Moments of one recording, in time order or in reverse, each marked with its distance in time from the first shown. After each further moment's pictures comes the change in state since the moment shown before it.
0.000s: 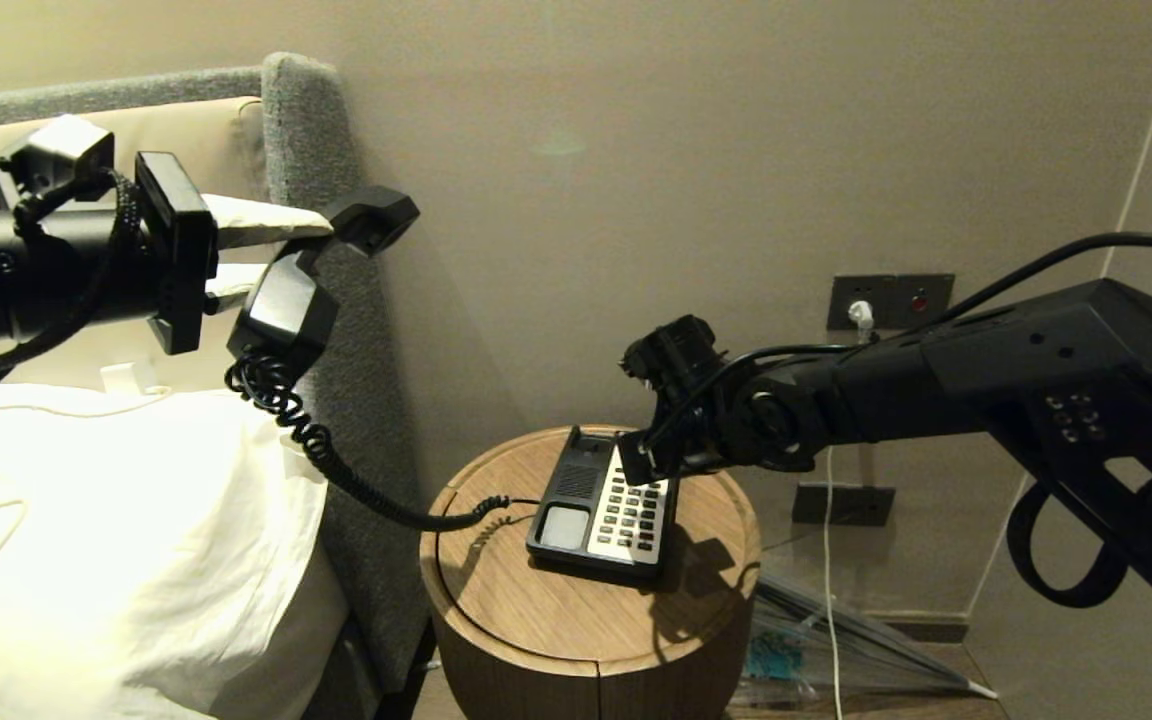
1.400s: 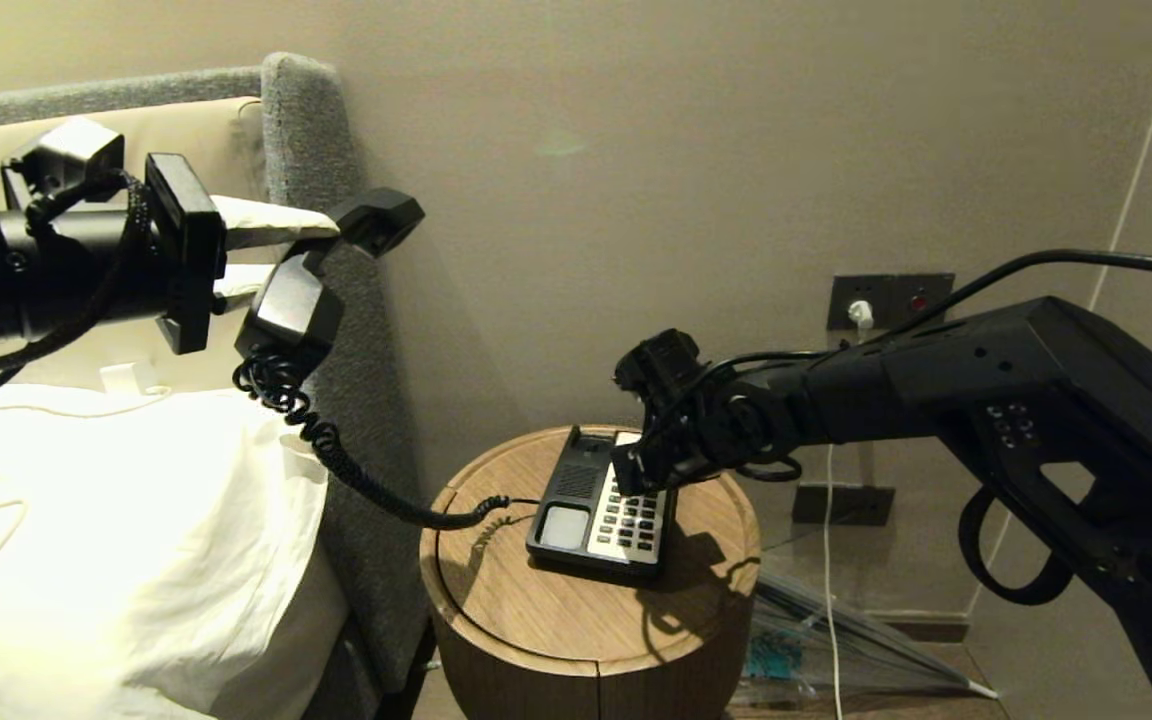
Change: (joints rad) left arm -0.005 0.010 -0.005 -0.002 -0.001 -0.002; right arm 0.000 0.070 -0.086 0.092 0.021 0.040
